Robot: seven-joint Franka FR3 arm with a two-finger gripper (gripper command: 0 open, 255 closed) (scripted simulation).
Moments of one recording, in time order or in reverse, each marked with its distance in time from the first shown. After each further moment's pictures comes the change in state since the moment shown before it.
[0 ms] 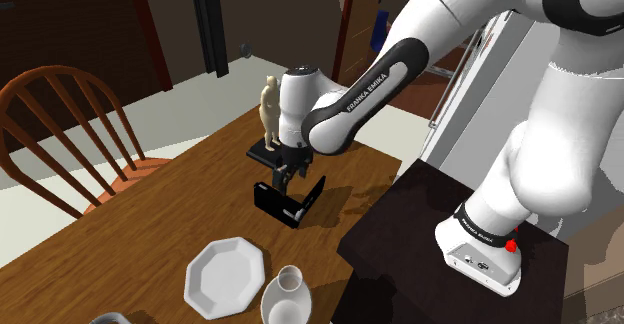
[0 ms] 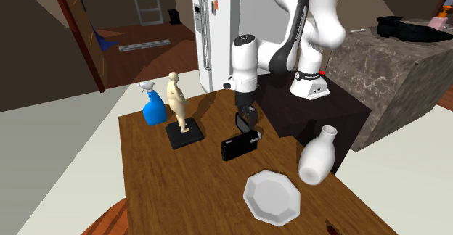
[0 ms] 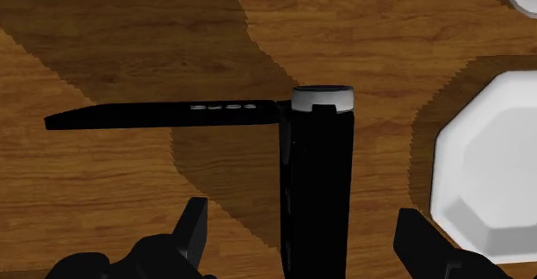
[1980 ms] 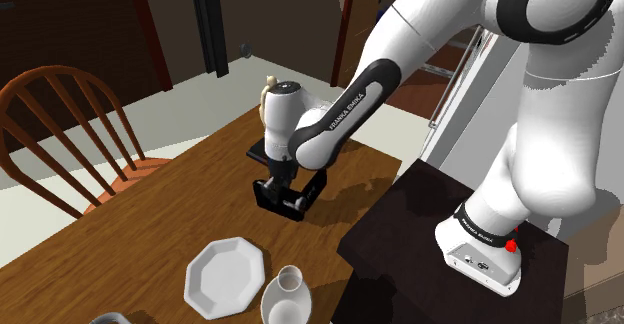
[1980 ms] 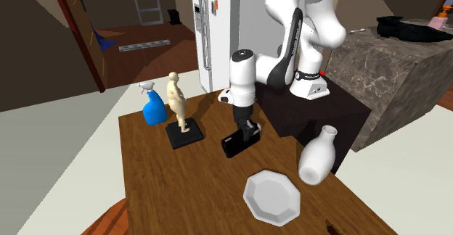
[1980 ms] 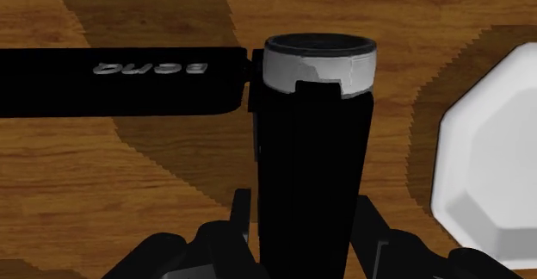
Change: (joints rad) arm 0.055 0.152 -0.025 0.107 -0.079 0.053 0.062
